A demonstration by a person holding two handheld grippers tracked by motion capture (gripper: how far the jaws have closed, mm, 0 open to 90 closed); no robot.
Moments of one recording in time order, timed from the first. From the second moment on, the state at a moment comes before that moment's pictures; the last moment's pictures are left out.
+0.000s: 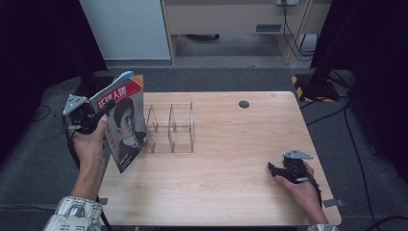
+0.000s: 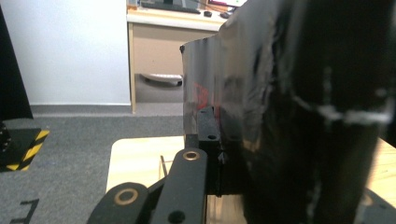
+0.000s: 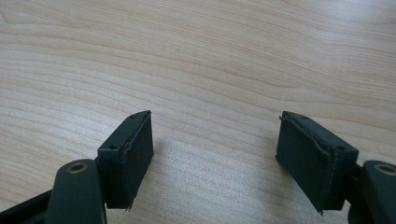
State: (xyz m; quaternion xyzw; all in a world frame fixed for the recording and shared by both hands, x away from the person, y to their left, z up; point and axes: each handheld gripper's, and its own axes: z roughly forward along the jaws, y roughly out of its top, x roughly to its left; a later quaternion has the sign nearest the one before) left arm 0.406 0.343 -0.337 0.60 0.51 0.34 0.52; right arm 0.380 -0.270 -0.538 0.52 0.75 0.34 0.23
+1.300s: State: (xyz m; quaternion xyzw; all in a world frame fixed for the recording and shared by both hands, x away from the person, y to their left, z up) left arm 0.401 0.327 -0.361 0.57 0.48 0.39 0.55; right arm 0.380 -0.269 -0.537 0.52 0.75 0.34 0.23
